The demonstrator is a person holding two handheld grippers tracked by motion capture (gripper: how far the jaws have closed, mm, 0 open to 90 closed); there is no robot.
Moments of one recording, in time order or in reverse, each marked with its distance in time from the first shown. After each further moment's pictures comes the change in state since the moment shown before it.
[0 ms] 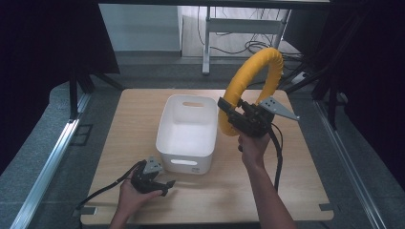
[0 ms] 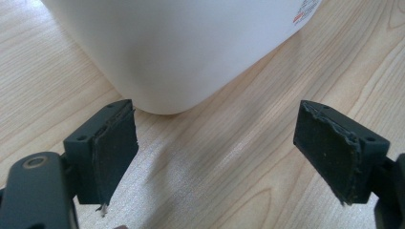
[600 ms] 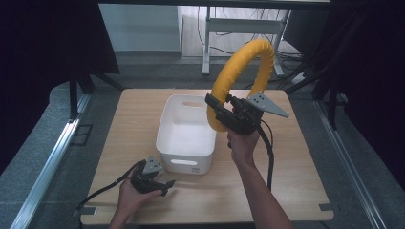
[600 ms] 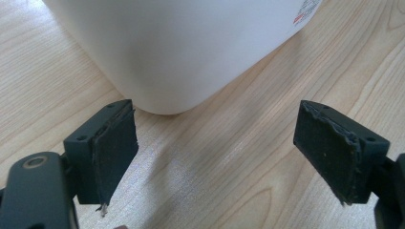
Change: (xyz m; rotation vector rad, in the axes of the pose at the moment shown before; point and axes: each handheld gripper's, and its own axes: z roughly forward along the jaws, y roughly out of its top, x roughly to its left) left arm 0.000 0.000 -0.001 -0.003 0.000 -0.005; right arm 0.030 0.010 0.018 -0.033 0.039 -0.044
